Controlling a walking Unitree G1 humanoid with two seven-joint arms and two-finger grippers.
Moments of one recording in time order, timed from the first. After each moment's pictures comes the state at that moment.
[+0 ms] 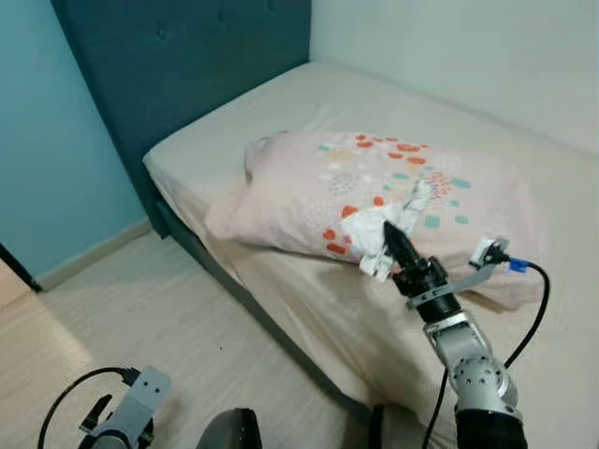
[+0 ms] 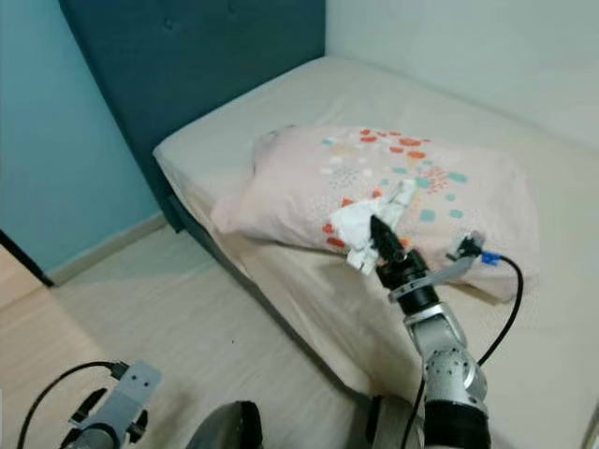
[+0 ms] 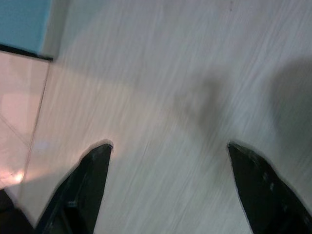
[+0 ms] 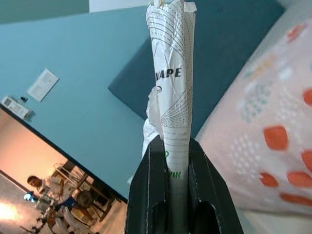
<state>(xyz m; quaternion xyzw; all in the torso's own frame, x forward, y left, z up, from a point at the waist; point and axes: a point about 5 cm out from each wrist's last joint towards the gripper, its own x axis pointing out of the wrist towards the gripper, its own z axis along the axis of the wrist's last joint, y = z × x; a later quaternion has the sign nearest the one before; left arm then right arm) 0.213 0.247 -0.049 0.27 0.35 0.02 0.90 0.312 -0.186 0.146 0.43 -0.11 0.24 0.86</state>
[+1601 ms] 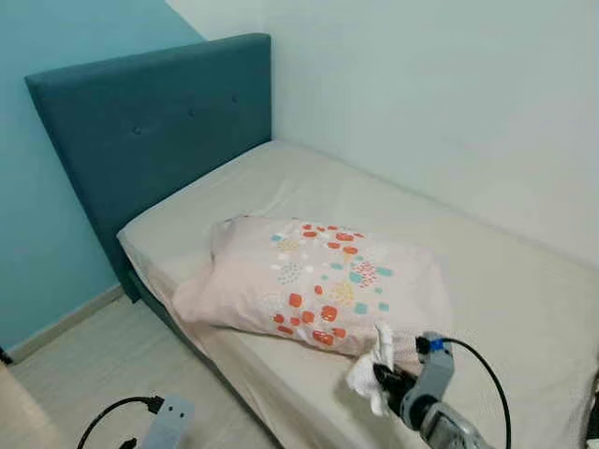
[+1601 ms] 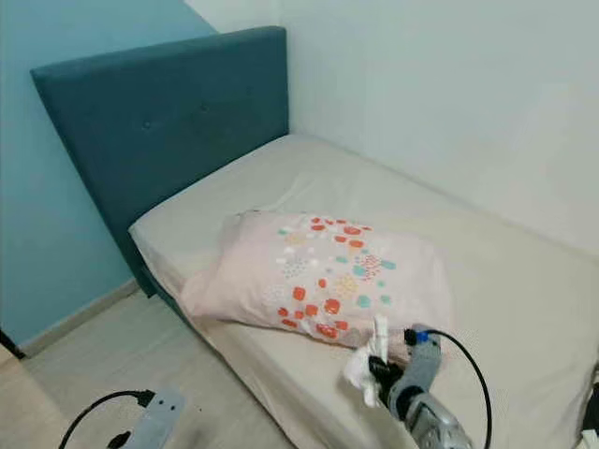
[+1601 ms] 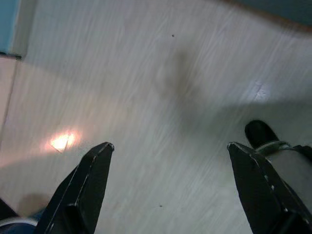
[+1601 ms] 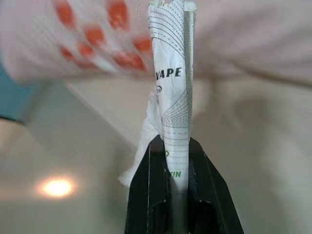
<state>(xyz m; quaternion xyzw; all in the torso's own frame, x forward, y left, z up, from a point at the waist) 0.189 0.206 -0.079 0.22 0.45 -0.02 0.86 0.239 -0.211 -0.035 0.19 0.32 0.04 0.93</state>
